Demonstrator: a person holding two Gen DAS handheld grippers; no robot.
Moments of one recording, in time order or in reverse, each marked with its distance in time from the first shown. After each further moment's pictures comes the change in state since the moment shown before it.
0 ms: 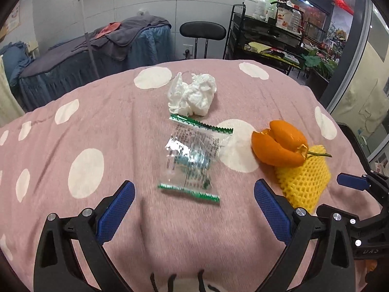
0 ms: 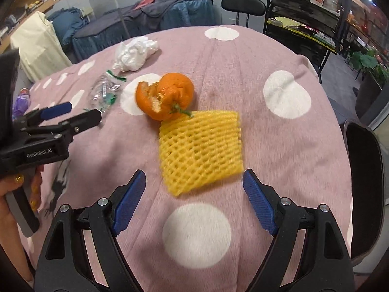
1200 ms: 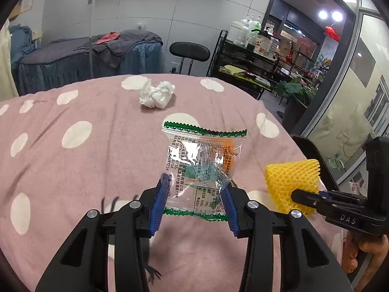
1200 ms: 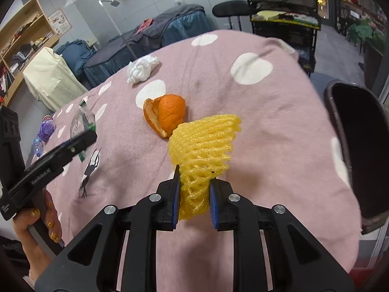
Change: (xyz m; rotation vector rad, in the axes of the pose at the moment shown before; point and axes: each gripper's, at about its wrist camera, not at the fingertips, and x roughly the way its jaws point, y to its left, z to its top) left arm -0.087 -0.049 -0.064 -0.115 -0.134 -0.135; right arm -0.068 -0.045 -0.068 0.155 -0.108 0.162
